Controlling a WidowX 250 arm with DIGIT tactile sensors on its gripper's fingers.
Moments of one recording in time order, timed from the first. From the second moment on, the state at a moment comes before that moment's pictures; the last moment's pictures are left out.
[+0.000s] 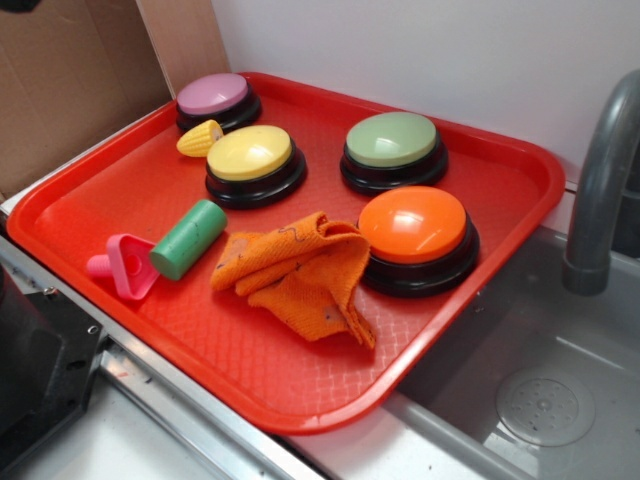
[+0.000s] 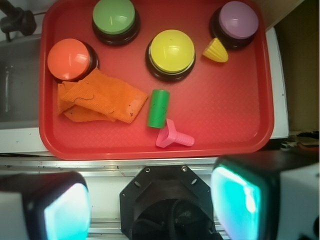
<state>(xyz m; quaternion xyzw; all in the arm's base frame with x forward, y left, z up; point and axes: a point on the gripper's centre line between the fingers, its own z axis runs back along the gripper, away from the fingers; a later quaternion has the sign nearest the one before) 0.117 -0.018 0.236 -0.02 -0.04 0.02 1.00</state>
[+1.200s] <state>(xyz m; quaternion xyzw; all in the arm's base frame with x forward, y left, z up) 0.174 -0.004 0.081 -0.01 -0.04 0.08 1.00</state>
